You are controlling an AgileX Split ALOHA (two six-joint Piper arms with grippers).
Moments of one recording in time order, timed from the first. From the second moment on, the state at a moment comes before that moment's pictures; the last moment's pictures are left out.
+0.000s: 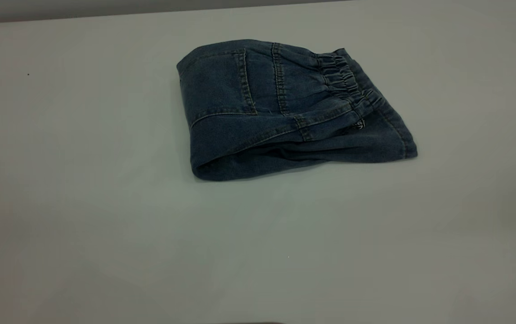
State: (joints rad) left arm -0.37 0.40 -0.61 0.01 1.17 0.00; right arm 0.56 0.43 -0.54 0.04 1.09 0.04
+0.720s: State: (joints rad) left arm -0.37 0.30 -0.49 0.01 1.12 -0.03; right arm 0.56 0.26 -0.47 0.04 1.12 0.05
